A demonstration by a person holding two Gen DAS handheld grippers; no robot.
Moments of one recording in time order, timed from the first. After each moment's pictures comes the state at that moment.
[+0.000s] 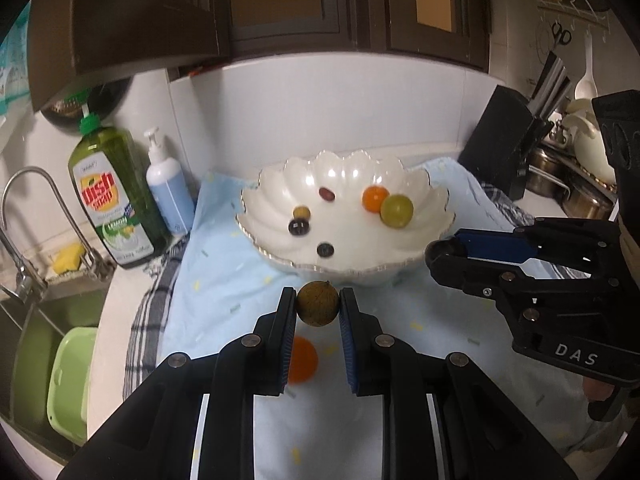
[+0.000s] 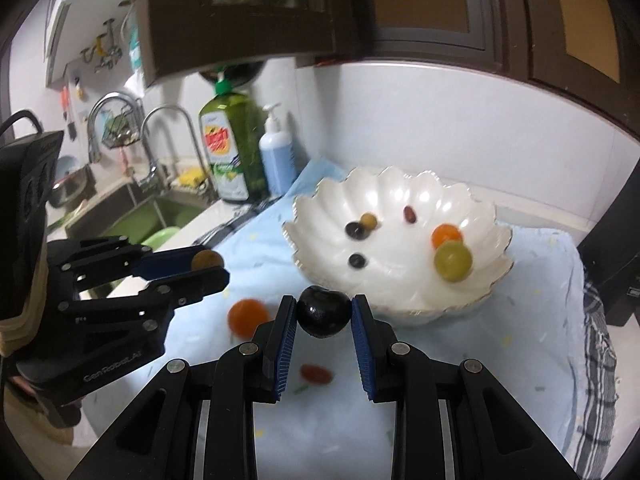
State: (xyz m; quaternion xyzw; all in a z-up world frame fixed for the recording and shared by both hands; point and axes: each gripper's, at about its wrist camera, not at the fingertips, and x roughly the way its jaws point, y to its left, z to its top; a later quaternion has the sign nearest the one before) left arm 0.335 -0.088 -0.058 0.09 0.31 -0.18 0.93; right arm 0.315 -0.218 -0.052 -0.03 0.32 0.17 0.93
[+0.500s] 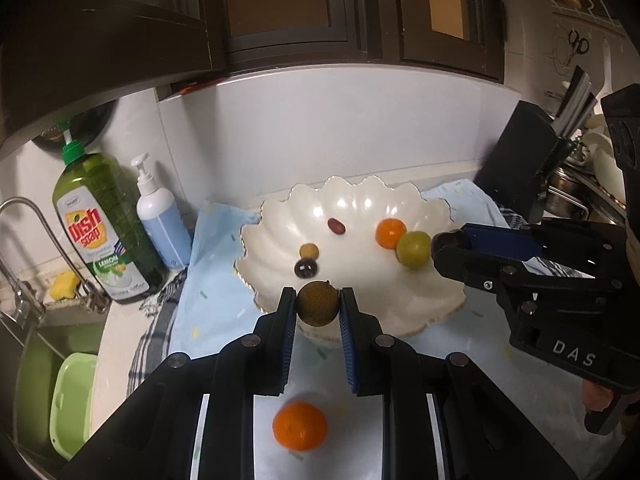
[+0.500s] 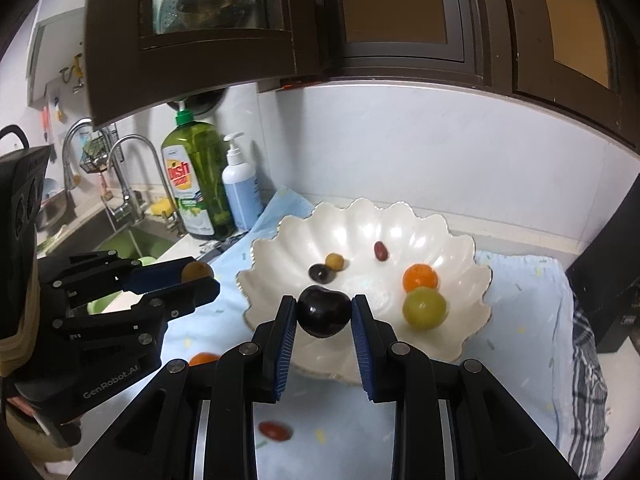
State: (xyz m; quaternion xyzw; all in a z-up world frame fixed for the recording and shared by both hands) left arm 0.389 -0.105 -0.048 0.09 0.29 -0.17 0.94; right arm 0.367 -0.234 -0.037 -0.03 0.29 0.14 0.95
